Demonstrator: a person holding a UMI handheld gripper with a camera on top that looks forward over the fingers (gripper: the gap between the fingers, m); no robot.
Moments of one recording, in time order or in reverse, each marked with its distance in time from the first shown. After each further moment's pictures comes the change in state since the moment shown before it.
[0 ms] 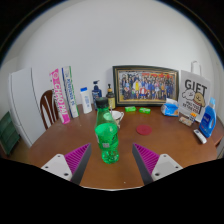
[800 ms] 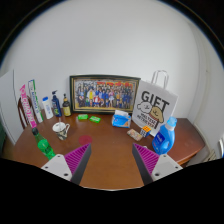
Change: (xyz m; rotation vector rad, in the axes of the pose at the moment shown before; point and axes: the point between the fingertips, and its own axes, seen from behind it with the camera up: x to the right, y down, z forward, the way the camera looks) arm 0.270 -0.117 -0.098 -0.078 0.237 -0.040
